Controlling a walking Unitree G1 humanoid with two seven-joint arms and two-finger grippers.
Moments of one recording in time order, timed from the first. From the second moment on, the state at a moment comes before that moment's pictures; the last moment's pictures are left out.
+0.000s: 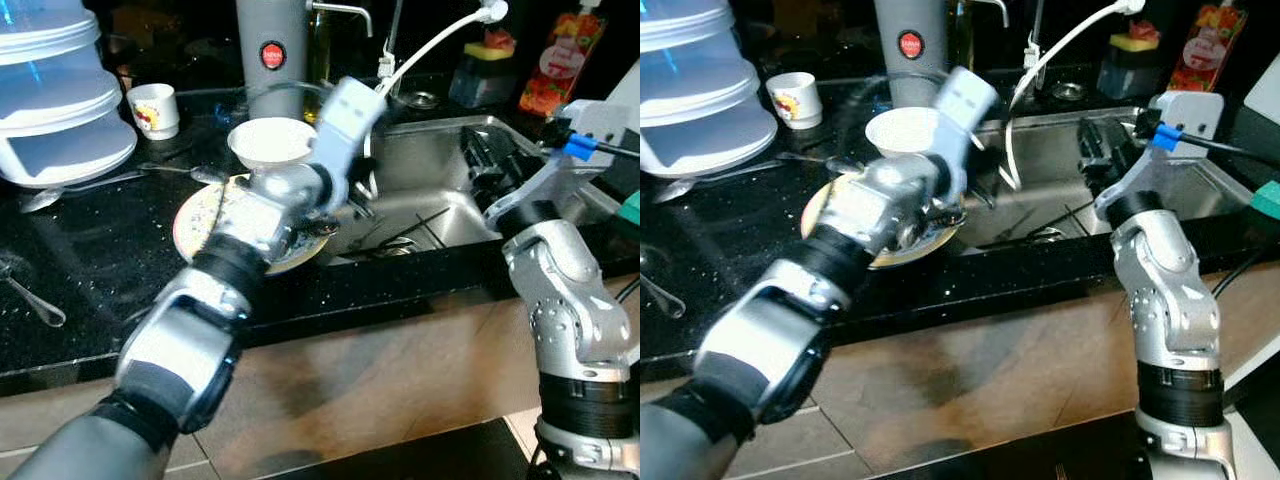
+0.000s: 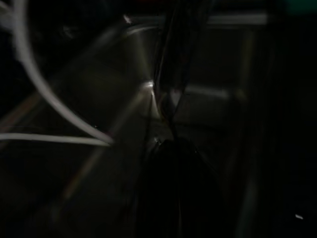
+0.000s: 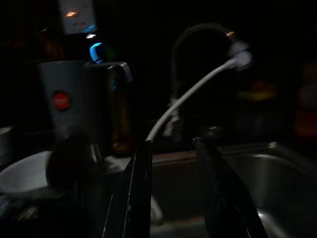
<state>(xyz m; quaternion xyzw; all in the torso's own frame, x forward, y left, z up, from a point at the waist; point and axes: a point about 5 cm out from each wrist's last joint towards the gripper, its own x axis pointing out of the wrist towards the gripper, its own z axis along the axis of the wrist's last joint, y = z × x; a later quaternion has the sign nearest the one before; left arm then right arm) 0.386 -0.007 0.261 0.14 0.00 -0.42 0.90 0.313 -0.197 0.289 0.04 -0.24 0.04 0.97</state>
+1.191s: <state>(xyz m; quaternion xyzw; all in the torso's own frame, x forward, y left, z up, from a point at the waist) 0.389 0.193 0.268 0.66 0.01 -0.36 0.66 0.317 -0.186 0.290 0.05 -0.28 0.03 0.96</state>
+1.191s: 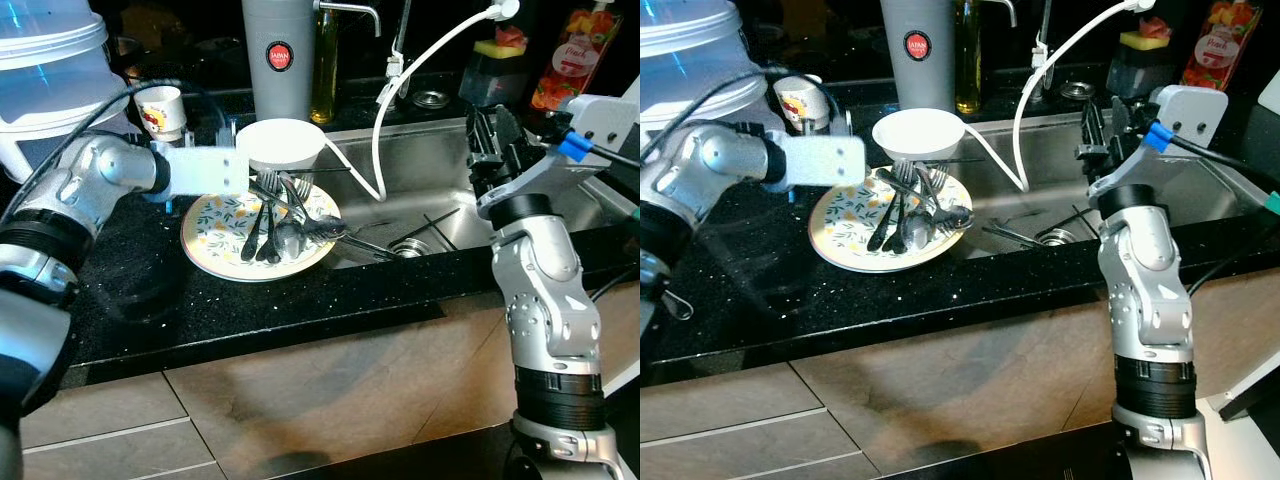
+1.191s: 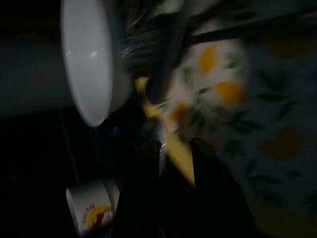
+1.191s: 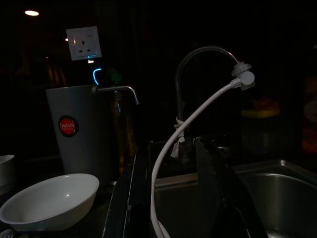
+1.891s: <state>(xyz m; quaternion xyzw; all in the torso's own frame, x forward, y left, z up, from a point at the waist) 0.397 0.111 0.221 0.74 -0.17 -0.31 0.57 0.317 -0.189 0.291 0.05 -0.28 0.03 0.96</state>
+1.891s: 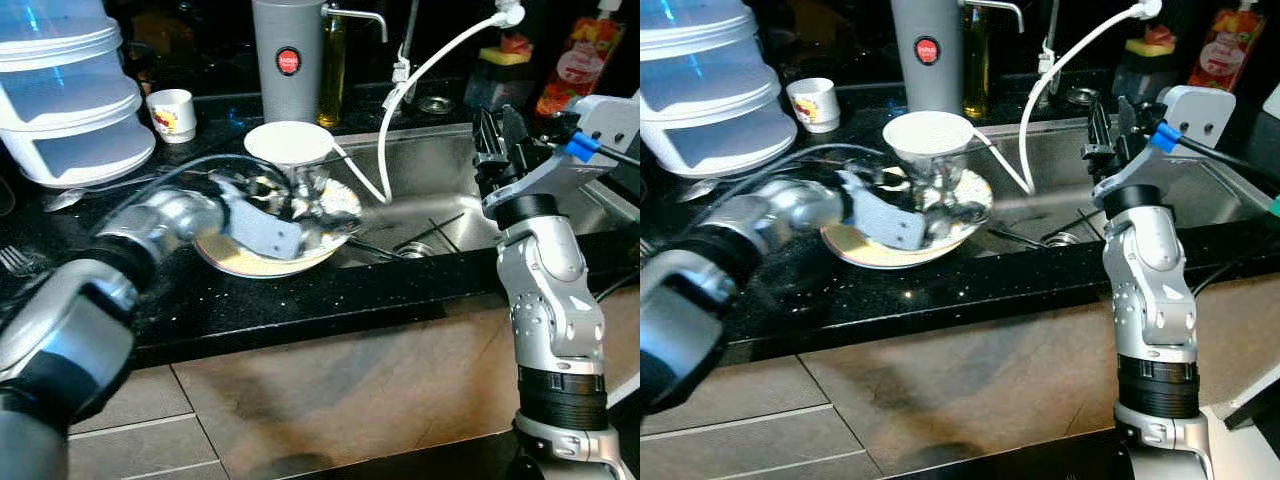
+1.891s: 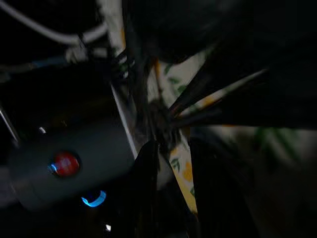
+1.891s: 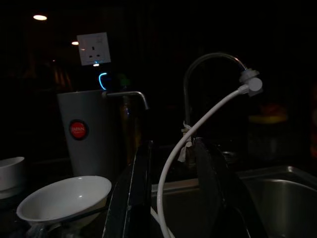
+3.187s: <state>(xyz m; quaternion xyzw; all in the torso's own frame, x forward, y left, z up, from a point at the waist) 0.378 0.211 0.293 0.70 -0.14 -0.29 0.63 0.323 -0.188 0.293 0.05 -0.28 0.04 0.96</state>
